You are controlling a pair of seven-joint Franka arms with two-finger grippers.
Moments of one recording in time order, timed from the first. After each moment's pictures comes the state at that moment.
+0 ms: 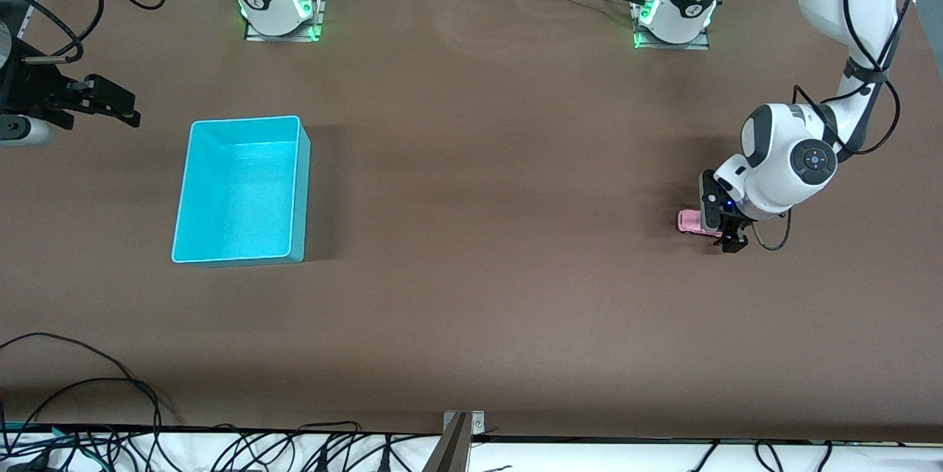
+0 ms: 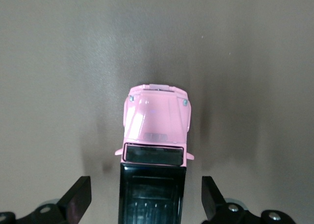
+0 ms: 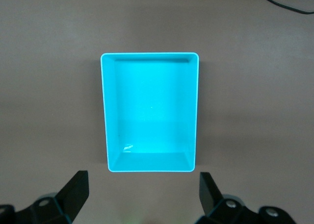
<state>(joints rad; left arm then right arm) 0.05 0.46 -0.01 -2.14 0.08 2.61 1.60 0.03 0.08 0.01 -1.47 0.00 1.49 -0.02</state>
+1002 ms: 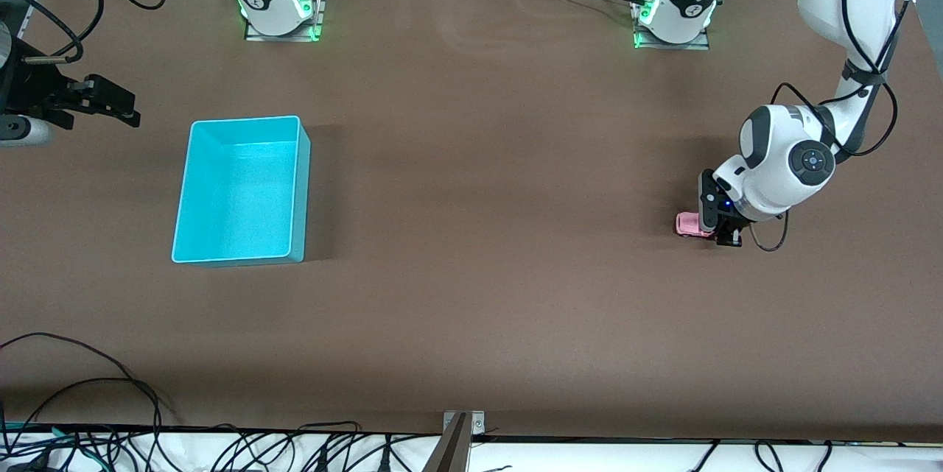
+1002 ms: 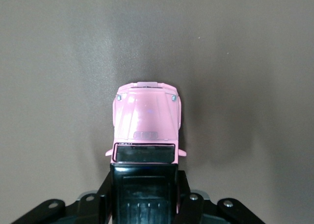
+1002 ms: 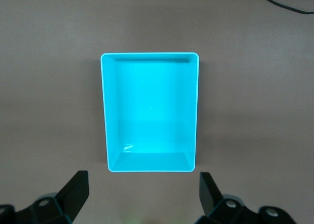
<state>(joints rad) 0.06 0.46 -0.02 -2.14 0.08 2.61 1.62 0.03 0.08 0.01 -1.47 0.00 1.49 -0.02</state>
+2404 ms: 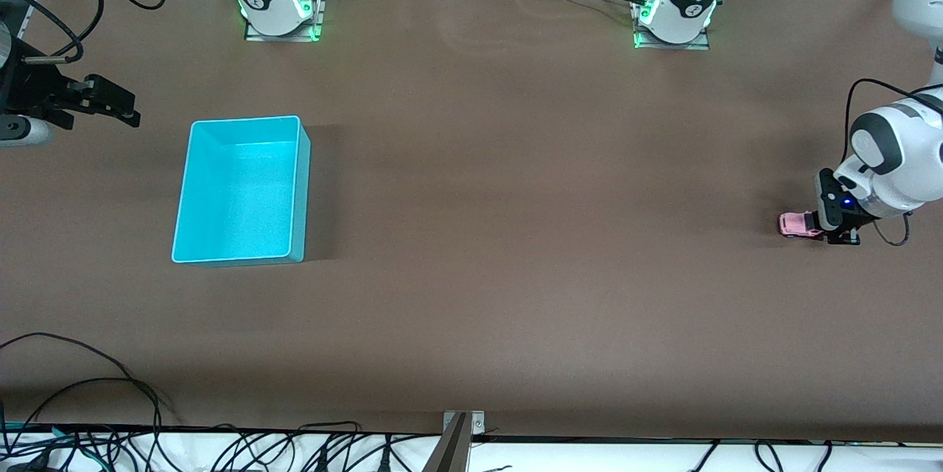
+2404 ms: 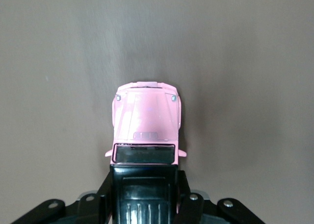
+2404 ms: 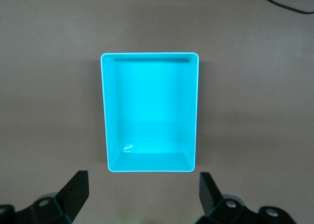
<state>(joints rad) 0.47 0.56 -0.02 -1.97 0.08 2.59 2.01 0.03 0.08 0.01 -1.47 0.00 1.49 -0.02</state>
